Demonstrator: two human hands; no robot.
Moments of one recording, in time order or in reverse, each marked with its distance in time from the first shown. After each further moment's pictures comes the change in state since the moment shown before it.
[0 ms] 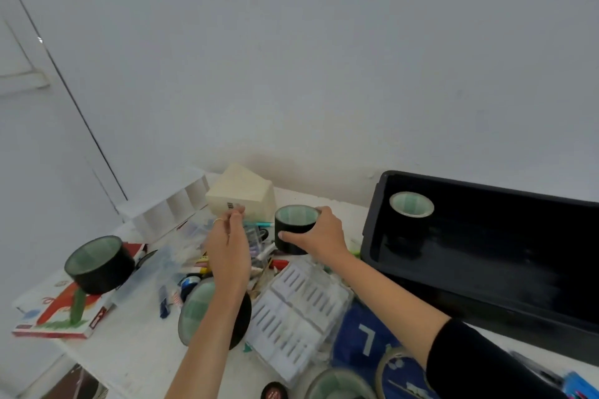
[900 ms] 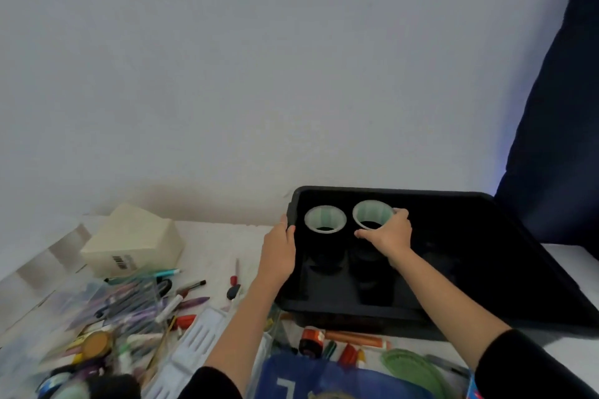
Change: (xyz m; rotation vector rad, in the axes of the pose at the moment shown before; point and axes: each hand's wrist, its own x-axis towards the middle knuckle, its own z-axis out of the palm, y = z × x) left_hand -0.033 -0.015 0.204 0.399 -0.782 0.153; right_hand 0.033 0.133 -0.207 0.023 0.565 0.386
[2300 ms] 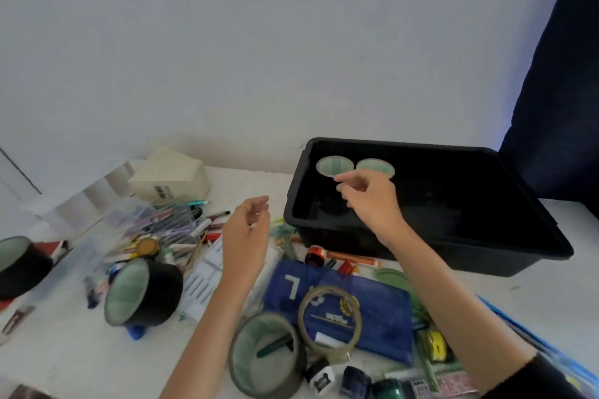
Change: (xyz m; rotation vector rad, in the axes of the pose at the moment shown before) left_hand -0.146 -0.002 -0.058 -0.303 0.372 -0.009; right_hand -0.141 -0.036 -0.037 0.149 -0.280 -0.365
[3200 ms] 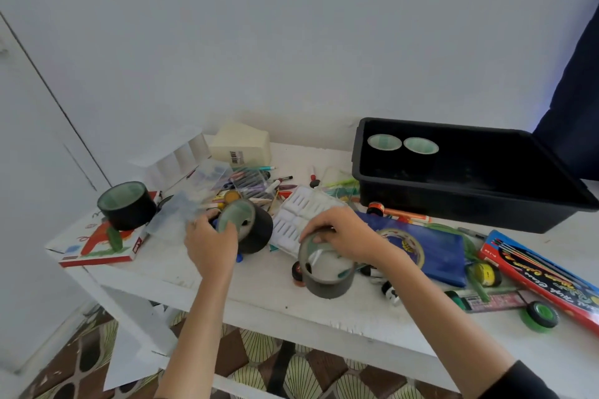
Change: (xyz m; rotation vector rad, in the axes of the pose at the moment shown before) left_hand -0.042 -0.066 -0.184 0.344 0.320 -0.263; right_hand -0.143 -0.050 0.118 -0.401 -0.663 -0.319
